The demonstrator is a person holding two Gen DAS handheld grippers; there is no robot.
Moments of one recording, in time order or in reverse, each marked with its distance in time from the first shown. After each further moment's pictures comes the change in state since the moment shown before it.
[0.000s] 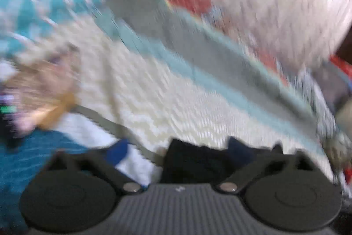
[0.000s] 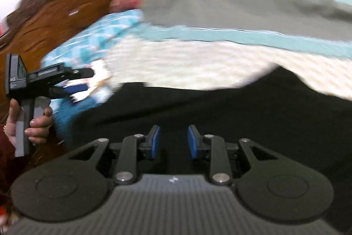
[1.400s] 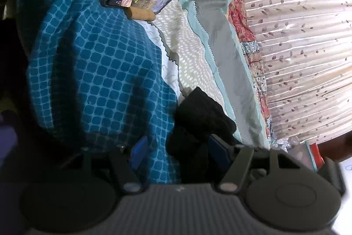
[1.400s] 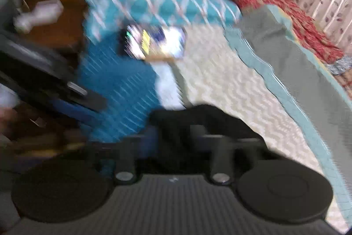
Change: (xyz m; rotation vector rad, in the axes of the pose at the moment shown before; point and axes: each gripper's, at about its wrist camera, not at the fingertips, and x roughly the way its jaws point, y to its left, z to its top) left arm -0.101 0.041 -0.135 -0.651 -0.108 -0.106; right arm 0.078 0.152 0.001 -0.776 0.112 0.059
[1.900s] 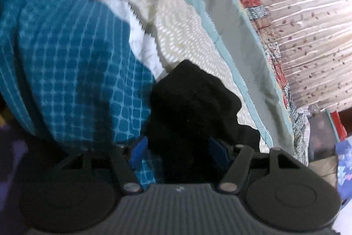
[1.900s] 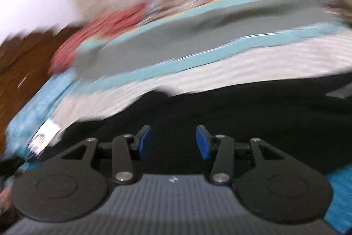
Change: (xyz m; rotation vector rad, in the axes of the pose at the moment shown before) left arm 0.058 -0.048 0.006 0.108 0.148 0.121; right arm -0.204 -0.125 -0.219 0.991 -0.229 -0.270
